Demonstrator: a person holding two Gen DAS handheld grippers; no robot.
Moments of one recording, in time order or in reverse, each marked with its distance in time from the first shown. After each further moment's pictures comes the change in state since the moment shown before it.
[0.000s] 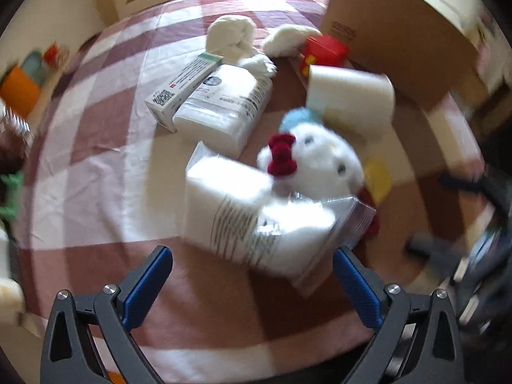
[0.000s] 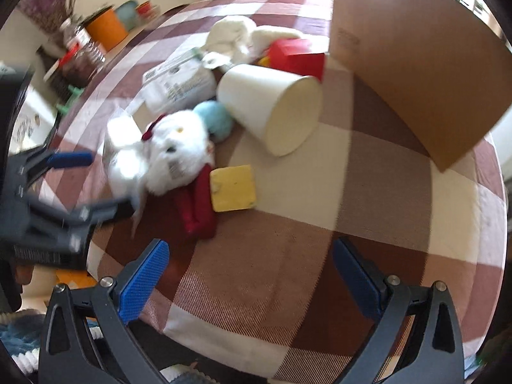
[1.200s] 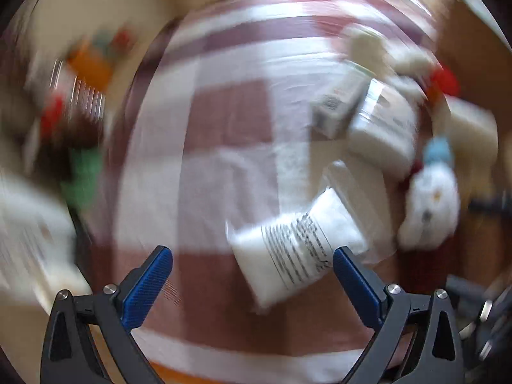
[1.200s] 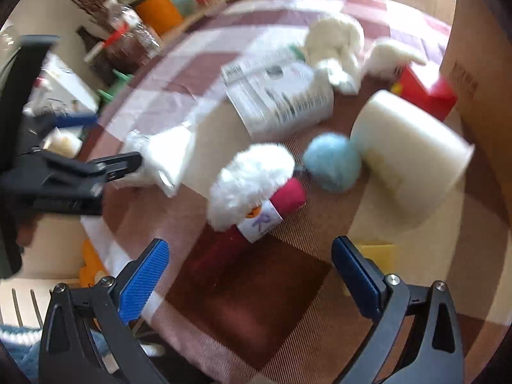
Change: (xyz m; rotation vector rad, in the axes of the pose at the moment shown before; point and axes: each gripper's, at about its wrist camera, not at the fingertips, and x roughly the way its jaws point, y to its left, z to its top) left arm -0.022 0.068 0.011 0.162 -0.015 0.361; right arm 0.046 0.075 0.047 -0.102 0.035 0.198
